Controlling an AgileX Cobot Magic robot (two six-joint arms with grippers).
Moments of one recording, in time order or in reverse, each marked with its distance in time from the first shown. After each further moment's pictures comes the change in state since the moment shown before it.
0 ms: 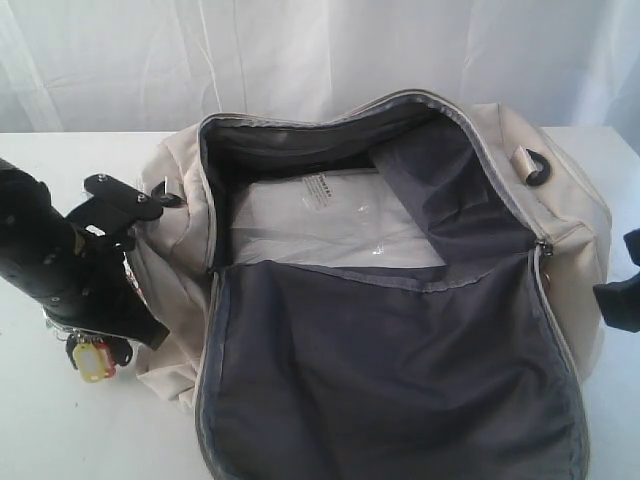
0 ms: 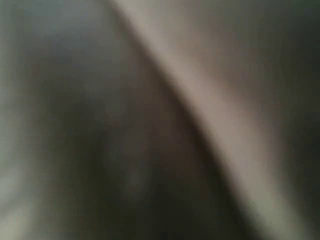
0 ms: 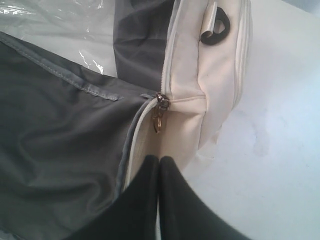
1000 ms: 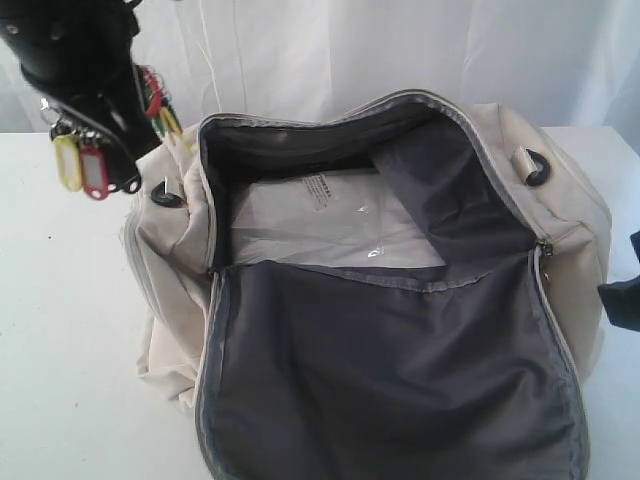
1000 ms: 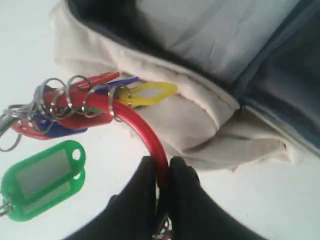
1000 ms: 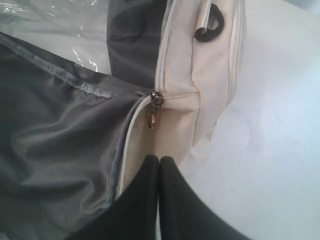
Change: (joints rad) left arm -0.130 -0.053 -0.746 0.003 0.717 0.340; right arm -0.008 0.000 0.000 -0.008 0.010 0.000
